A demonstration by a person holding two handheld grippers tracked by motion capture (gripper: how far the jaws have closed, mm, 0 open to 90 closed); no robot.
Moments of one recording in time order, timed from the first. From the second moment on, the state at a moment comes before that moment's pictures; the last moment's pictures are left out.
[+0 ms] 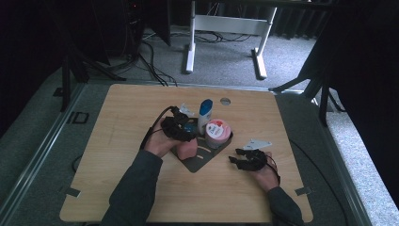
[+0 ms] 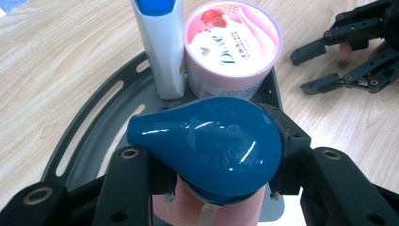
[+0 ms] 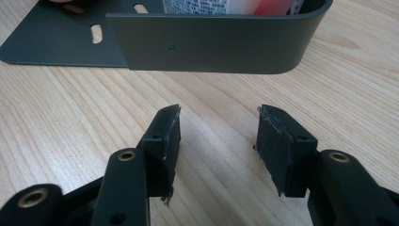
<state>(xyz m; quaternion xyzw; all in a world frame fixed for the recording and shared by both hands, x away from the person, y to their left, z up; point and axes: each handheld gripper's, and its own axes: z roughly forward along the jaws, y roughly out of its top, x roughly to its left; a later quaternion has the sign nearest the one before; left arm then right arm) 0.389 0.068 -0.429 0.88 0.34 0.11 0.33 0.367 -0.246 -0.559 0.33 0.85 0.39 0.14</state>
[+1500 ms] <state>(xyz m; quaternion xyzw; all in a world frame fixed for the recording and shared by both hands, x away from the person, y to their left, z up) 0.421 0.068 -0.432 0.84 0.41 0.14 0.32 0.367 -0.246 -0.559 0.33 0.85 0.39 0.14</state>
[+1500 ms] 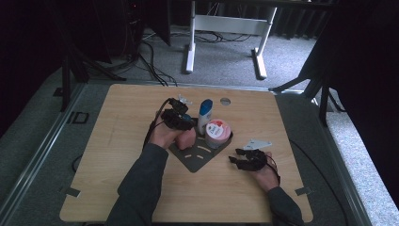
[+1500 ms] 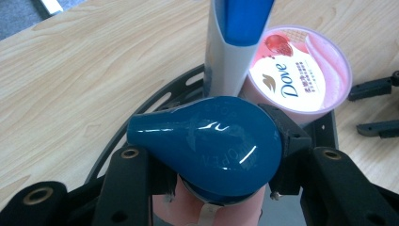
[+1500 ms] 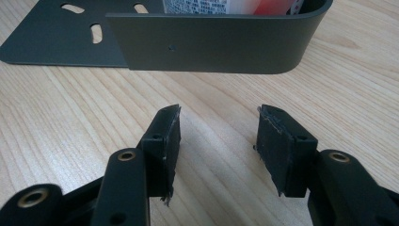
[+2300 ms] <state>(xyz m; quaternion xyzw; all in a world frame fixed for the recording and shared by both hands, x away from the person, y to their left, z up) 0.442 0.073 -0.441 0.82 0.44 0.15 0.33 0.367 -0.246 -0.559 0.33 0.85 0.39 0.14</state>
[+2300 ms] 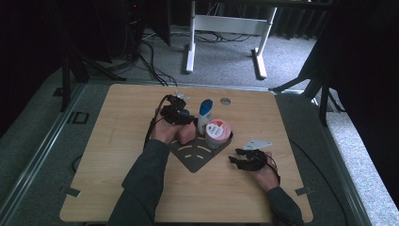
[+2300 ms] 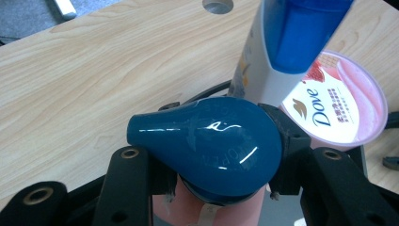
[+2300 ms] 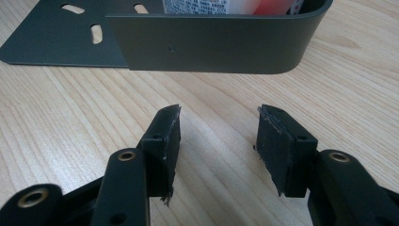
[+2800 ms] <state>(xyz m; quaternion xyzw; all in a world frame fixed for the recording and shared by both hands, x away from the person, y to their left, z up) 0.456 0.070 -0.443 0.81 0.46 0.16 0.34 0.367 -0.246 -0.559 0.33 0.85 0.39 0.14</state>
